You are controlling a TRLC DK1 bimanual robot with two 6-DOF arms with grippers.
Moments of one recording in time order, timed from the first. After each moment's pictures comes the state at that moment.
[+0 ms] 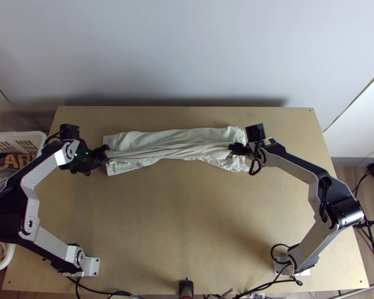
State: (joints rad) left arm 0.12 1.70 1.10 -0.54 0.25 -0.48; right arm 0.33 1.82 1.13 -0.27 0.13 0.50
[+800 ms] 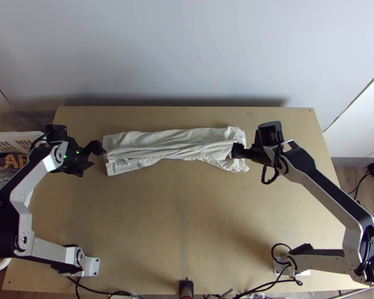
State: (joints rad) left arm 0.18 1.57 1.05 -0.49 0.34 -0.54; right arm 0.41 1.42 1.13 -0.54 0.01 0.44
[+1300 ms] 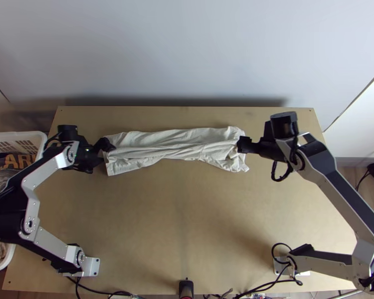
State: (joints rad) left arm 0.12 1.70 1.05 -0.31 0.39 -0.62; right arm 0.39 1.35 1.28 -0.73 -0.04 0.45
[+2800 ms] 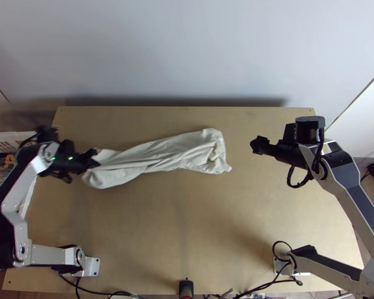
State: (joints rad) left arm 0.25 1.47 1.08 -0.81 0.49 -0.22; right arm 0.29 1.22 1.23 -0.76 -0.12 0.47
